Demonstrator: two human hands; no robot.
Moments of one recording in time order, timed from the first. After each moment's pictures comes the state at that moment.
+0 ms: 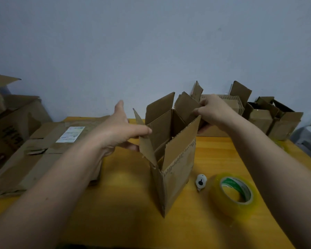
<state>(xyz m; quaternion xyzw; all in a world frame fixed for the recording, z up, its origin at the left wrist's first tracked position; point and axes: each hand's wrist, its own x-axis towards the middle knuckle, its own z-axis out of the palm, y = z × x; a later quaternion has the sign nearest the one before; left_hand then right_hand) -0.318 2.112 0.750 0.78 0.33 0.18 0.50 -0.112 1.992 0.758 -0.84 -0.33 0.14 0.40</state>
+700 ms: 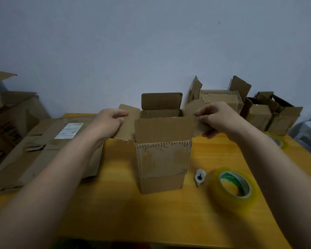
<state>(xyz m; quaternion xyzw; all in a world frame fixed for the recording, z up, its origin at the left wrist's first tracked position) -0.308 2.170 0.713 0.82 0.38 0.23 0.37 -0.117 1.964 0.736 -0.82 -0.33 0.17 0.44</state>
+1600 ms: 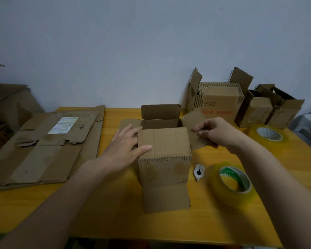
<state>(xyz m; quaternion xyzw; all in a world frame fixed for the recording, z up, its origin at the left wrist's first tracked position) -0.302 2.150 0.637 0.96 0.20 0.08 0.17 -0.103 1.957 0.684 -0.83 -0.33 0.22 0.38</state>
